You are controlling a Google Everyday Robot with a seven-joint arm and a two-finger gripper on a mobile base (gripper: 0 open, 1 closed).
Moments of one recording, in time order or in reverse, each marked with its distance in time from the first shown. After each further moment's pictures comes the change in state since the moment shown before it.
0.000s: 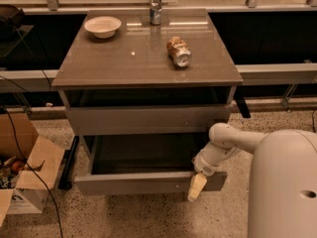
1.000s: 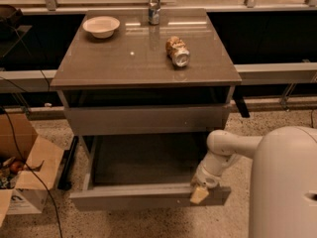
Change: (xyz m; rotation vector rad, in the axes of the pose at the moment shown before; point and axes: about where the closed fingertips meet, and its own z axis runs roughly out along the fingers) arm 0.023 0.055 0.009 -0.114 0.103 -0.011
